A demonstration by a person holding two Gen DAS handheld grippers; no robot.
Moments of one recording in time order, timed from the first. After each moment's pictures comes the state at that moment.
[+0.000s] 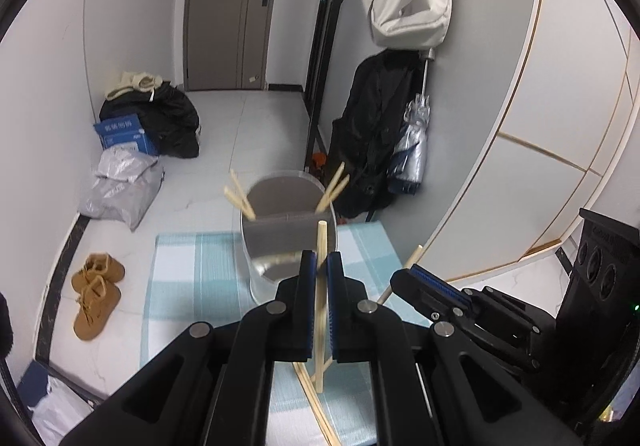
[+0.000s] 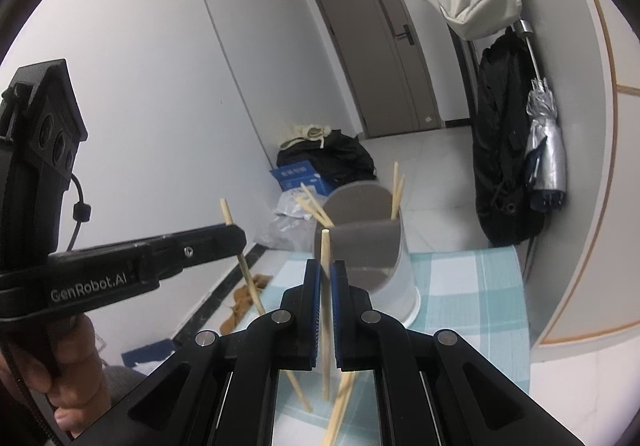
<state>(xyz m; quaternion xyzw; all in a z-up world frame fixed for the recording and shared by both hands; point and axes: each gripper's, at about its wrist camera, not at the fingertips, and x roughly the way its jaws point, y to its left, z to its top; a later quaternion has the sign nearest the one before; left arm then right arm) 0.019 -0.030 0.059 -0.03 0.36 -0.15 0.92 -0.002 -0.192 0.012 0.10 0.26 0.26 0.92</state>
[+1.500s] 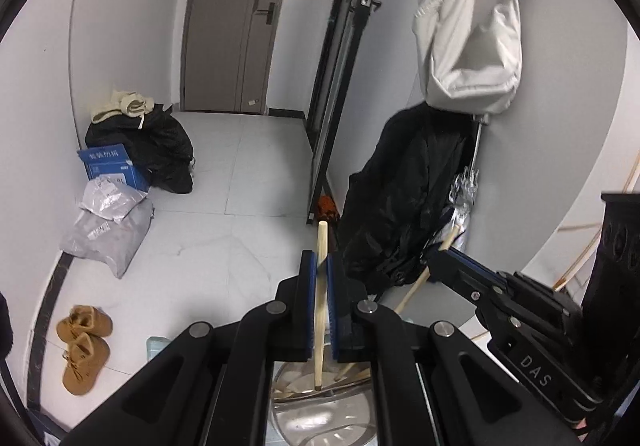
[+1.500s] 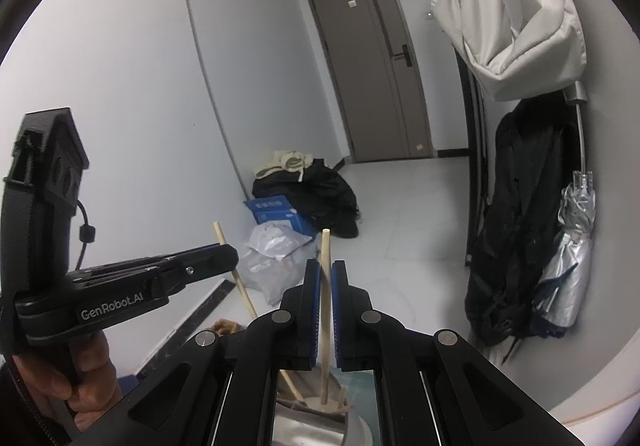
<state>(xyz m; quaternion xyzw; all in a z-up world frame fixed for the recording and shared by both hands) 0.159 -0.010 0.065 -0.06 0.33 -0.15 0.93 0.171 -0.179 0.055 0.06 0.25 0.24 0.94</state>
